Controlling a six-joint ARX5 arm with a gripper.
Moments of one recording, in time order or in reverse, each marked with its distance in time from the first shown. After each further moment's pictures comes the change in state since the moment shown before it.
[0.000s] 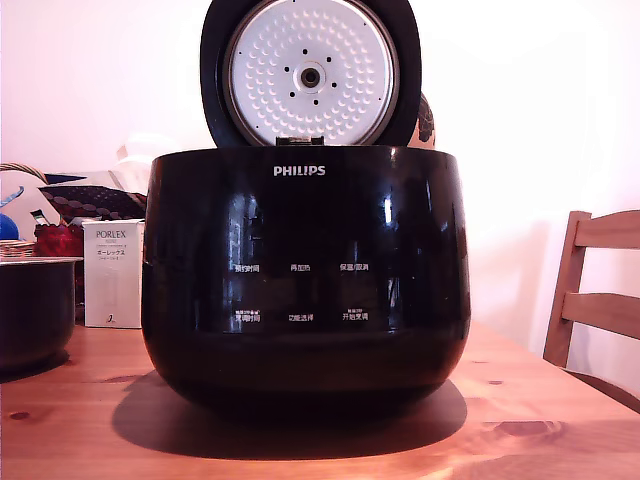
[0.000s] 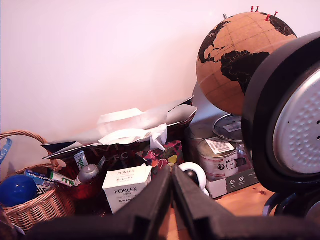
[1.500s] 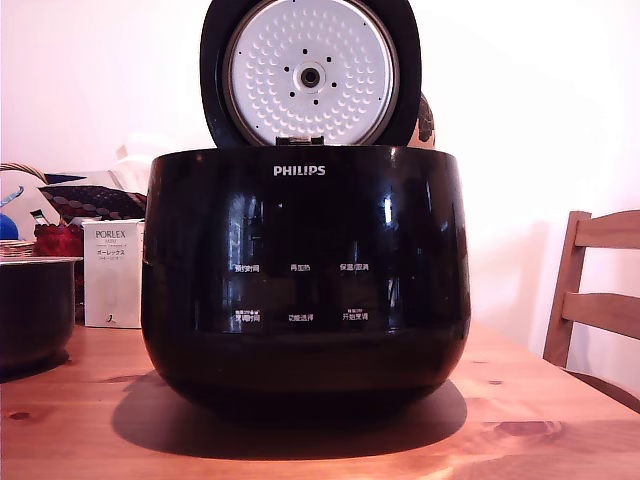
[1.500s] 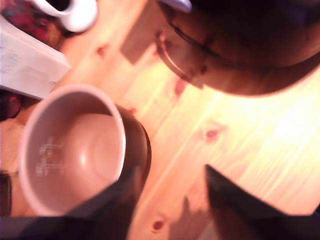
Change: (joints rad) arm 0.000 0.178 0.131 -0.851 0.056 0.703
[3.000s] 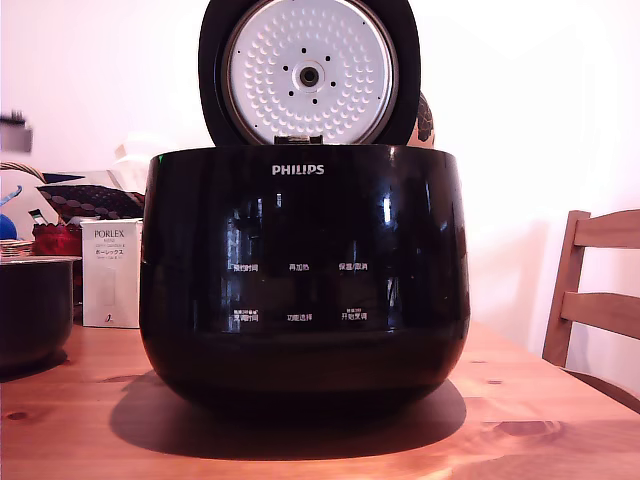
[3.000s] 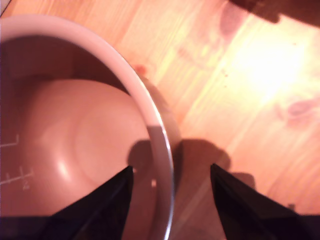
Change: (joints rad) arm 0.201 0.574 0.000 0.310 0.008 0.181
